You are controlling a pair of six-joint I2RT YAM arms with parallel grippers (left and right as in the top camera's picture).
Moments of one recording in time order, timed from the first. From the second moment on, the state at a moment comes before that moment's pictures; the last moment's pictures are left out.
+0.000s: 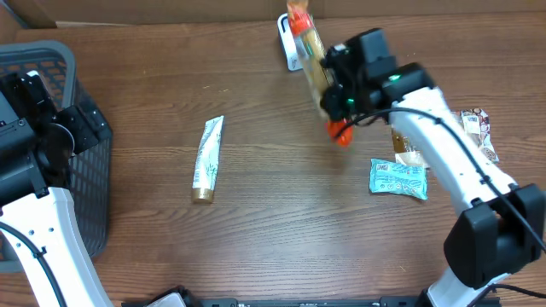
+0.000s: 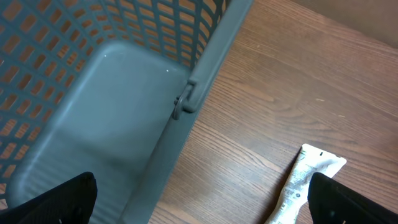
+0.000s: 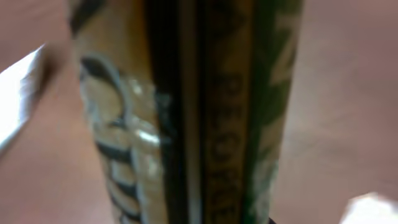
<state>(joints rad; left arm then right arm) 0.45 1.32 1.56 -1.10 -0.03 -0.09 0.39 1.83 1.61 -0.77 -0.10 -0.02</state>
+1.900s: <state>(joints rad) 0.45 1.32 1.56 -1.10 -0.03 -0.09 0.43 2.37 1.61 0.32 0.83 -0.92</state>
